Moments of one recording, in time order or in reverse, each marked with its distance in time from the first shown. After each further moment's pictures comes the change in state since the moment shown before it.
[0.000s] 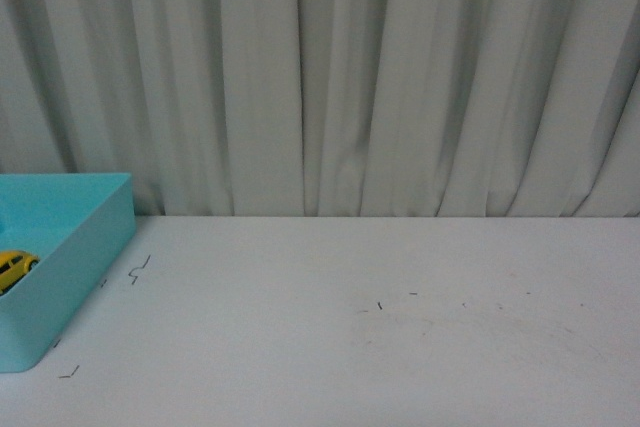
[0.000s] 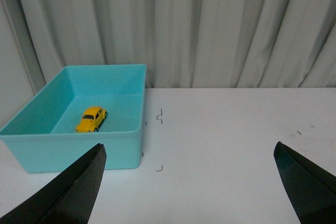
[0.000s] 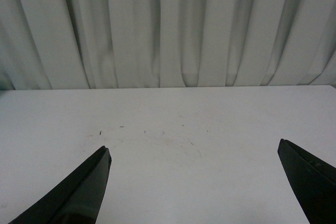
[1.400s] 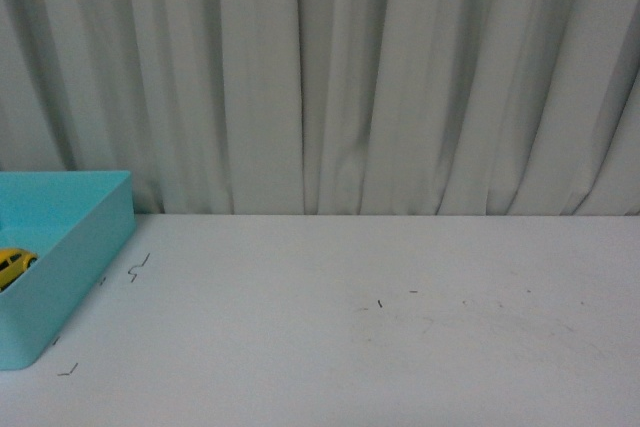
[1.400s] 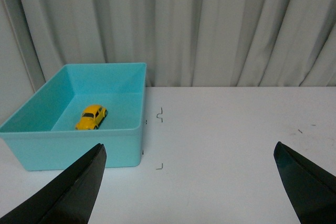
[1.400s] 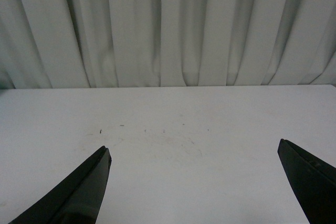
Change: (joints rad) left arm 0.000 0.000 0.000 0.002 0.000 0.000; right arm 0.000 0.000 0.000 0.002 0.000 0.000
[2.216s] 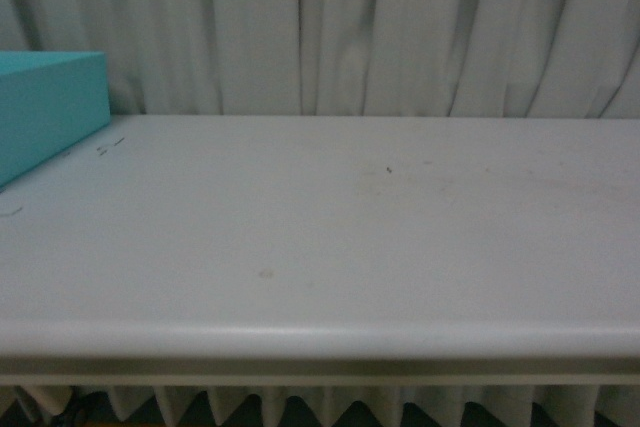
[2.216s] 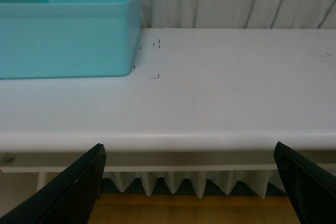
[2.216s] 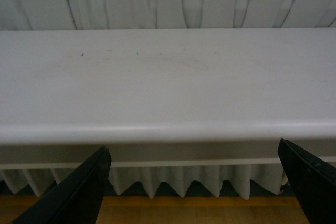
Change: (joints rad) left arm 0.000 0.000 0.000 -0.002 0.000 0.000; right arm 0.000 0.000 0.000 -0.002 0.000 0.000
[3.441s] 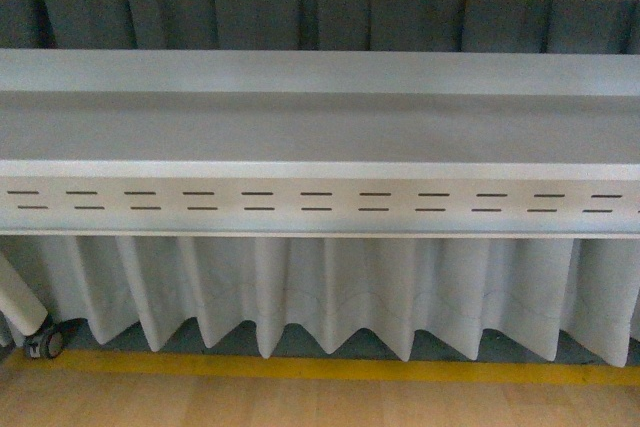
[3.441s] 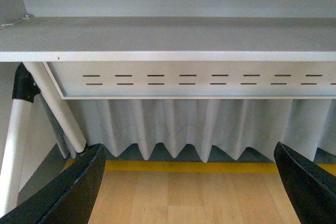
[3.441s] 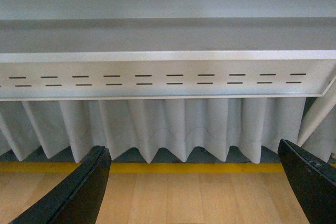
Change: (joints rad) left arm 0.000 0.000 0.000 0.000 0.001 0.000; right arm 0.000 0.000 0.000 -0.002 0.000 0.000
